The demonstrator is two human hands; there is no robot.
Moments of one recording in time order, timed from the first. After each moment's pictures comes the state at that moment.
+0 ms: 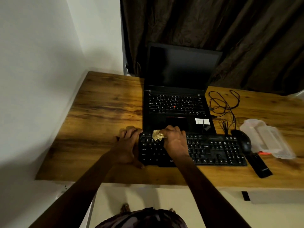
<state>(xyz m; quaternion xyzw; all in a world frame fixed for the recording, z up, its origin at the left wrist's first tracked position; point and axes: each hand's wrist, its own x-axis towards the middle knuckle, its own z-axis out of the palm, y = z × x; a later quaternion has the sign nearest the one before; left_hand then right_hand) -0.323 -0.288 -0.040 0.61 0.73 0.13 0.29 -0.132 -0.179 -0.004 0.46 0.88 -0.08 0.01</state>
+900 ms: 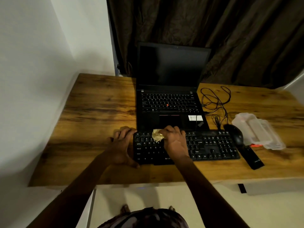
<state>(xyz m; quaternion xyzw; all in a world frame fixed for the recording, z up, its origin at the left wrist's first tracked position) -0.323 -0.287 -0.041 0.61 0.73 0.11 0.29 -0.110 -0.182 -0.008 0.46 0.89 -0.06 -0.03</state>
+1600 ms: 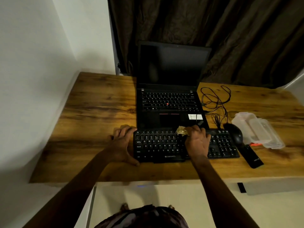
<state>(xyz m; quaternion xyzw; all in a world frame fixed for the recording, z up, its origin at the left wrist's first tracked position) -0.325 -0.286 -0.044 0.62 0.72 0.11 0.30 -0.051 -0.159 -0.010 0.61 0.79 0.00 -0.07</state>
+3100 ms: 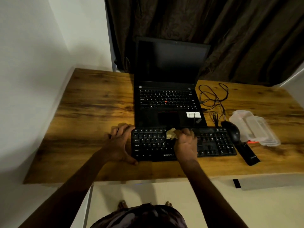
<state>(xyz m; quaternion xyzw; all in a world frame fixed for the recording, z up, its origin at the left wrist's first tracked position) -0.325 -0.287 -0.046 0.62 0.73 0.10 0.27 -0.073 -0.191 -0.009 0.58 0.81 -0.05 -0.04</state>
